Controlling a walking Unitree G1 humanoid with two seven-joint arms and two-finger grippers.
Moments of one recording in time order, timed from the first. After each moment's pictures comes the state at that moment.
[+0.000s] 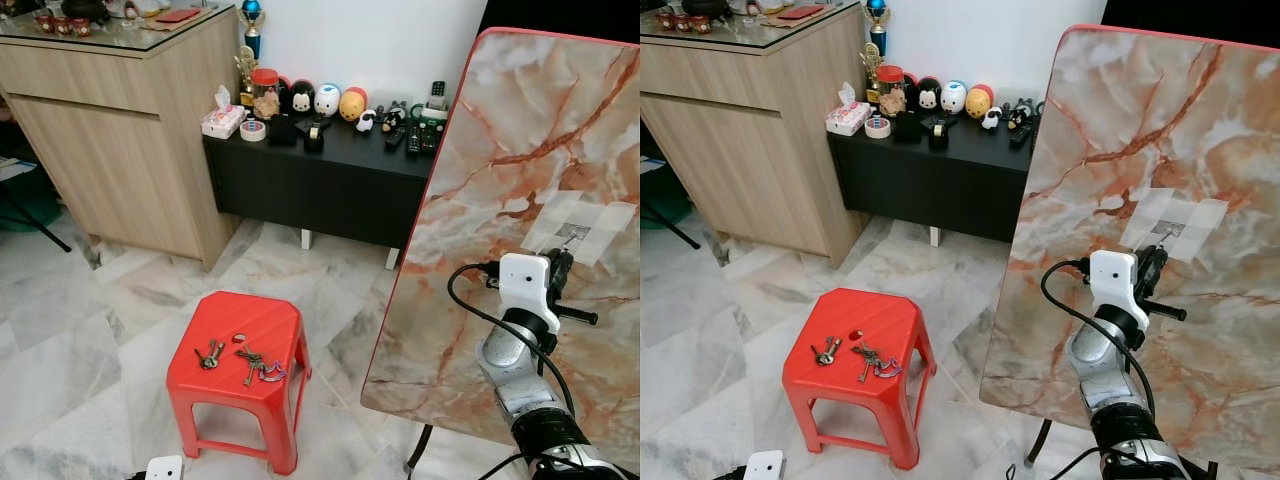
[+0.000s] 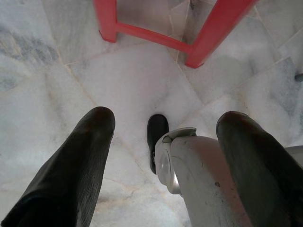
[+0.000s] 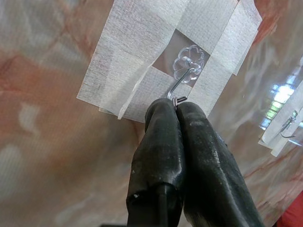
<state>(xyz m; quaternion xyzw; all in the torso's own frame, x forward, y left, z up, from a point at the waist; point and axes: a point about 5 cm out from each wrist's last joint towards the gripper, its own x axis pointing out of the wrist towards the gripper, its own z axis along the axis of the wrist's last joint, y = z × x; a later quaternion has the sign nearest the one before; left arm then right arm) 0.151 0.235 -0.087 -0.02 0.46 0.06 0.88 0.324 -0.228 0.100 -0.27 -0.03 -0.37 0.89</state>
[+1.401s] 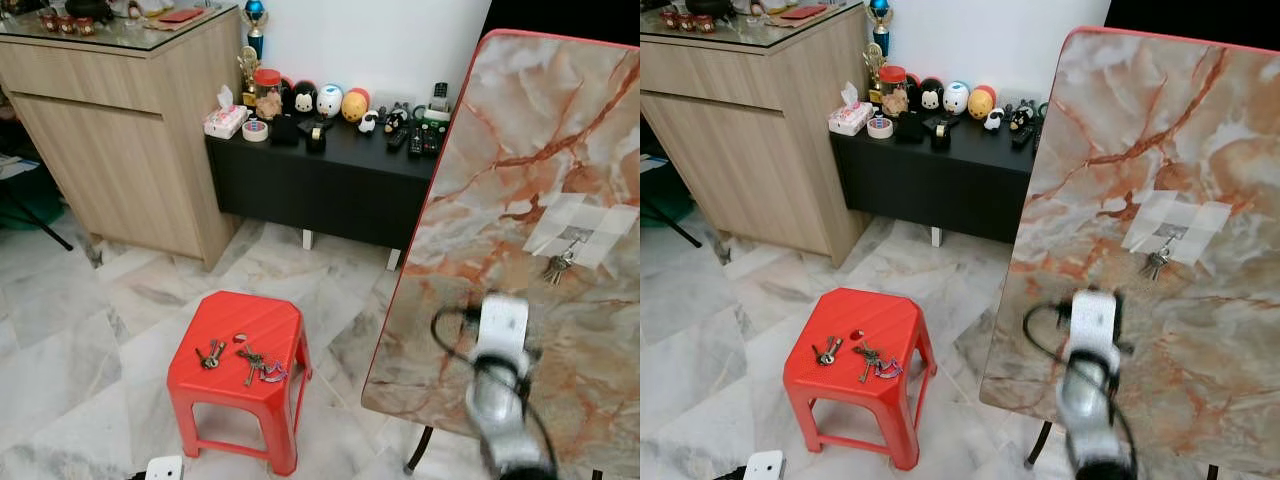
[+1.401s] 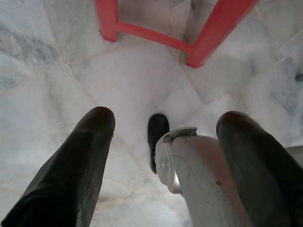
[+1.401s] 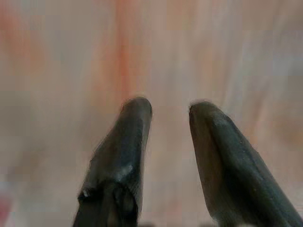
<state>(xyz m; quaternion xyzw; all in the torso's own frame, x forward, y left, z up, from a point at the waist) 0.150 0.236 -0.087 -0.02 0.46 0.06 0.88 0.261 -0.190 0.002 -0.08 0.14 -0.19 0.97</state>
